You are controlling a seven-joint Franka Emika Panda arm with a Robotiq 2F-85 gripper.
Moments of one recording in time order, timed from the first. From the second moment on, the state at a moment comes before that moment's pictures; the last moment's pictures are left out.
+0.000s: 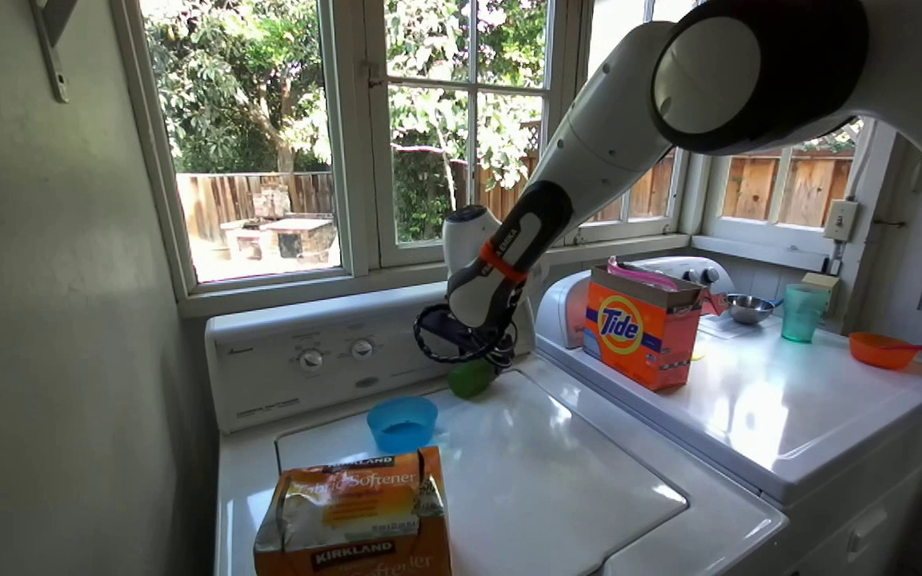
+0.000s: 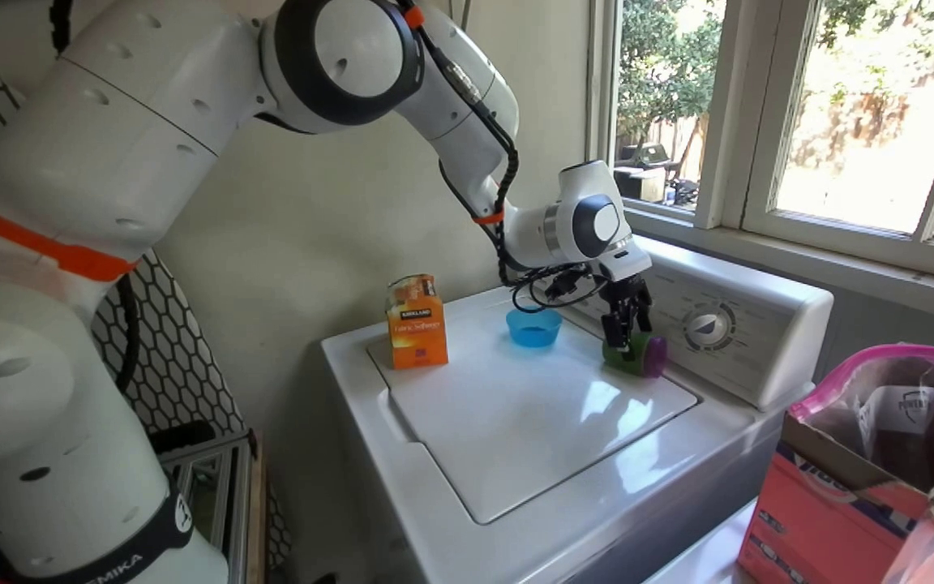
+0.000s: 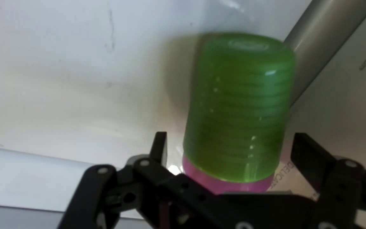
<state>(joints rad) 0.29 0.77 -0.13 -1.61 -0.36 2.59 1.57</state>
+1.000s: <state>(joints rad) 0.31 0.78 -0.15 -1.60 -0.28 2.64 1.58</state>
